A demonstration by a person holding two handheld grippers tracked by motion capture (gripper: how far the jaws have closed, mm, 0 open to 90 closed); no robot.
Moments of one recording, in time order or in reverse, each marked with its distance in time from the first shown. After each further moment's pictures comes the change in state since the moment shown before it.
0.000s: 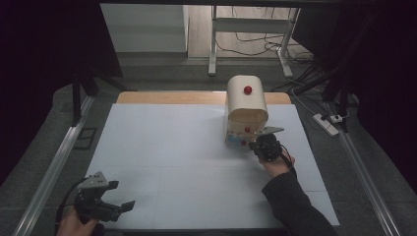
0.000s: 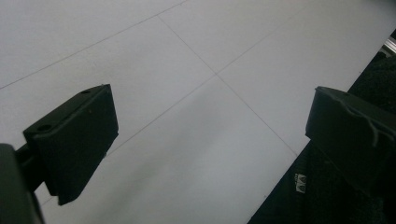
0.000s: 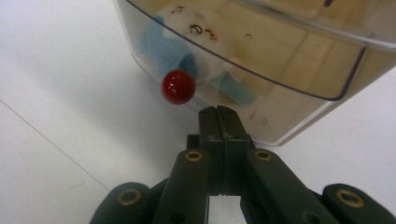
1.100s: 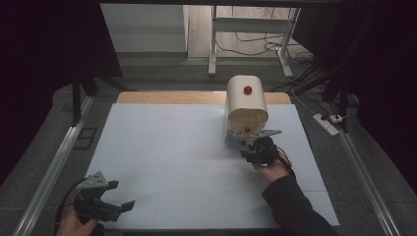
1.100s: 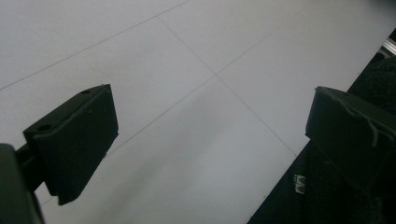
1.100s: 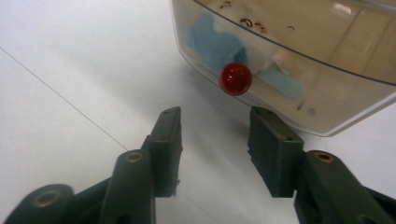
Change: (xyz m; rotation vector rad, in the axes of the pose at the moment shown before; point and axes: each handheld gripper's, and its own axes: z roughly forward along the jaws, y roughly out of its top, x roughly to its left) left arm 0.000 0.000 -0.001 -0.005 -0.002 -0.001; right arm 0.017 0.000 -0.009 0.015 0.089 0.047
